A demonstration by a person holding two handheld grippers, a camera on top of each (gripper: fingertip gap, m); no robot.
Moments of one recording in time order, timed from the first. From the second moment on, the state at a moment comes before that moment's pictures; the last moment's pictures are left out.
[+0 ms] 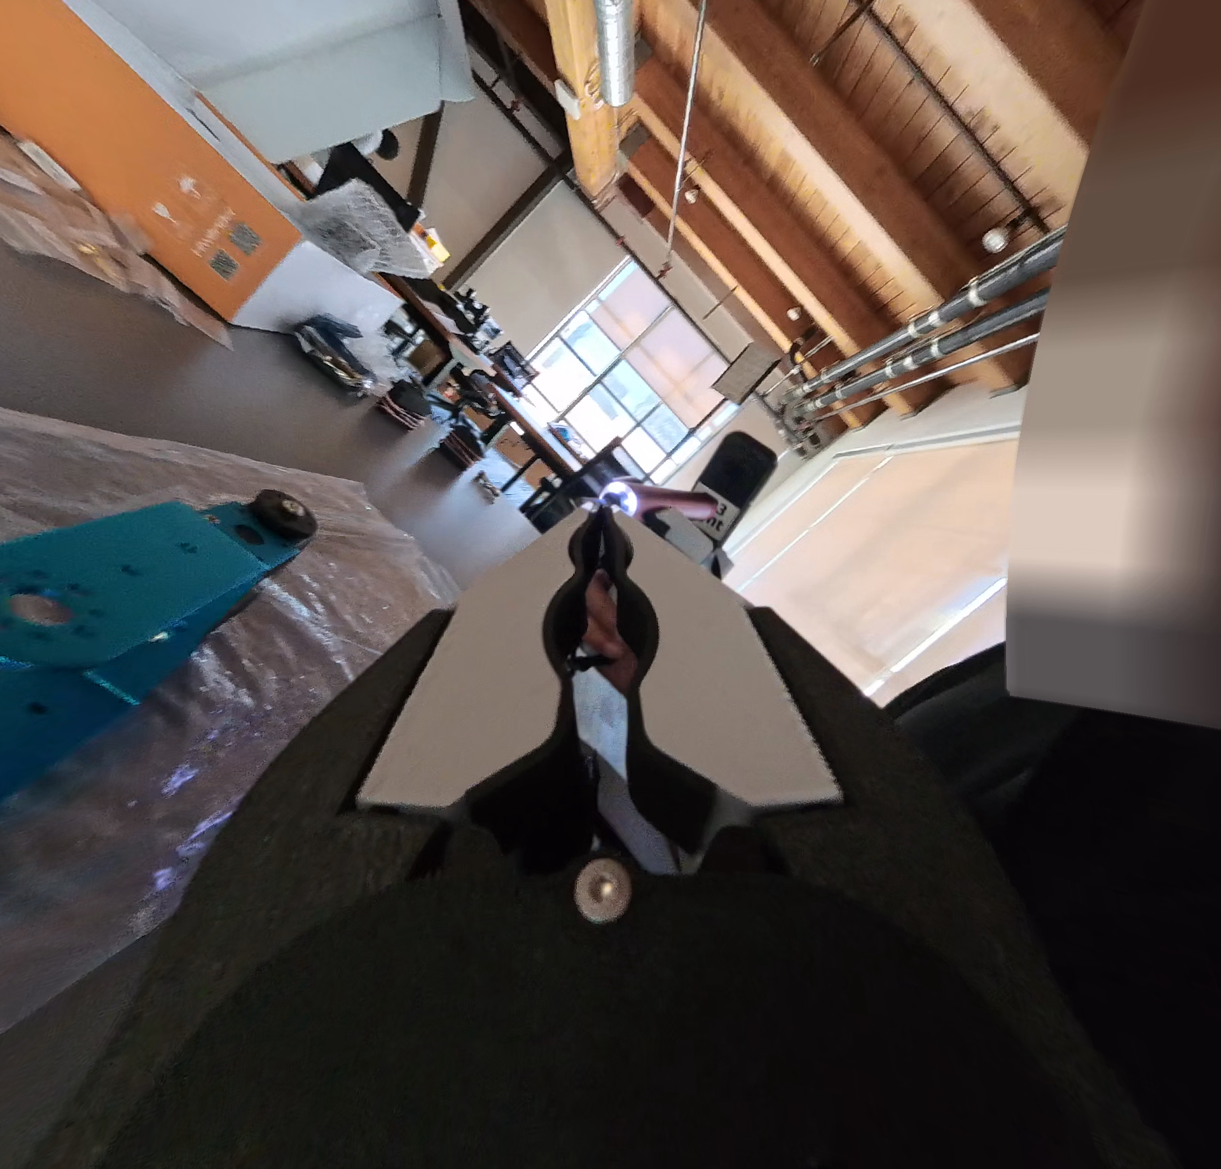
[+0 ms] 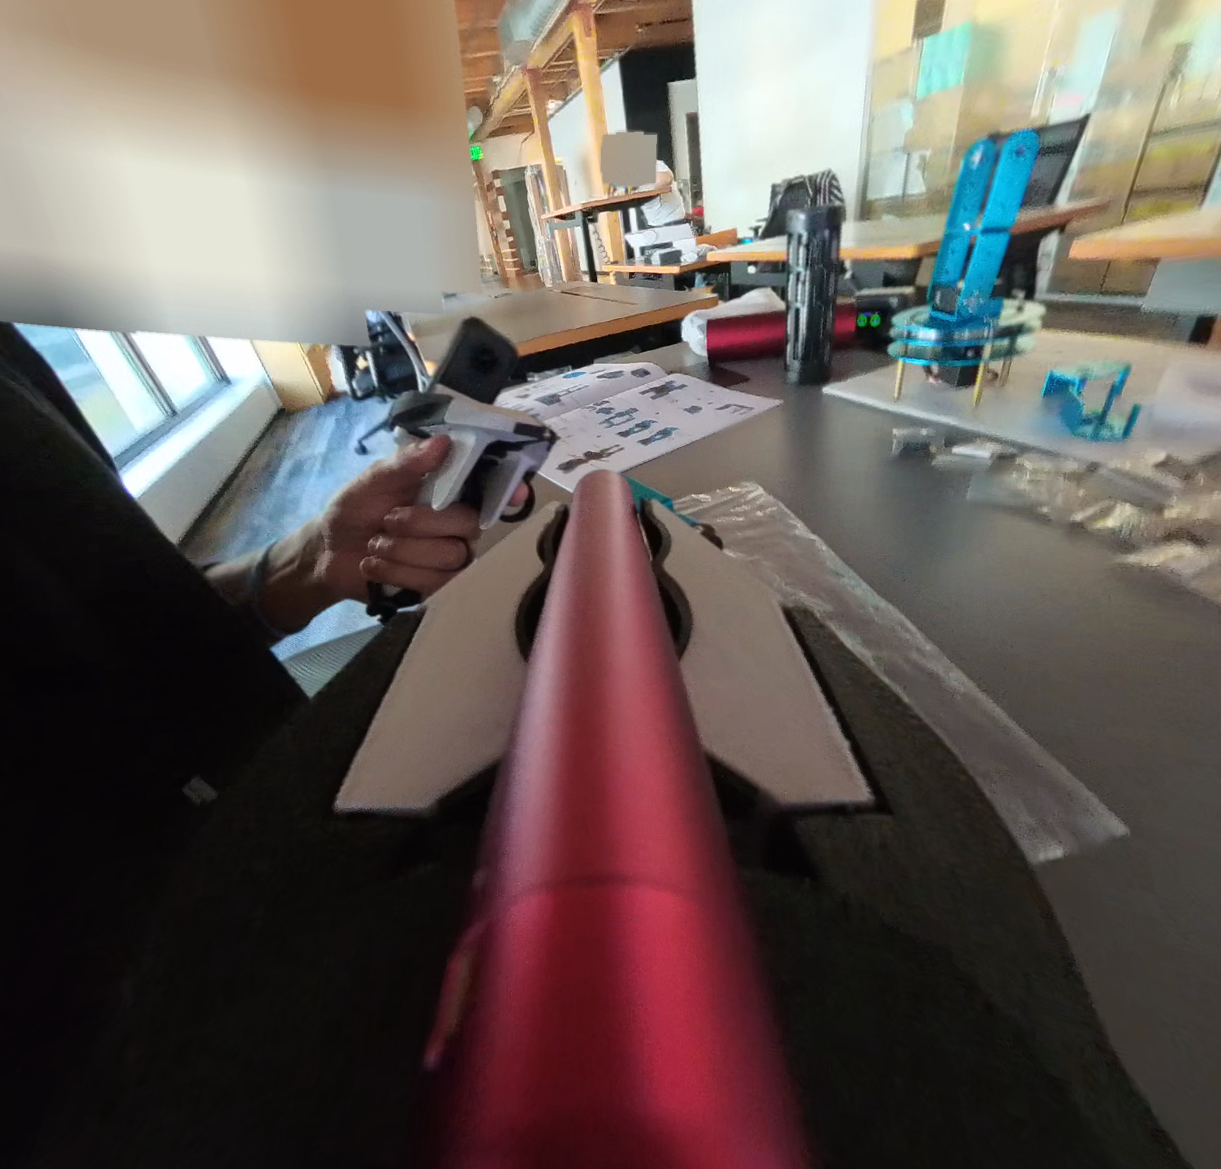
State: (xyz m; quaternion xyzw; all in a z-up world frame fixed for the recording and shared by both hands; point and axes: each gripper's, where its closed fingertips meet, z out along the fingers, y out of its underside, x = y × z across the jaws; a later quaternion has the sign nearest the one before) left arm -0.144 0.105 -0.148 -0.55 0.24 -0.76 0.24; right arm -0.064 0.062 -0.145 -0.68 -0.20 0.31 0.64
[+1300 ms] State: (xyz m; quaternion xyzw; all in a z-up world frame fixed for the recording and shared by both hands) left arm -0.102 0.107 -0.174 -0.62 0.31 -0.66 0.29; right arm 0.067 0.068 -0.211 -0.83 -0.06 0.22 0.50
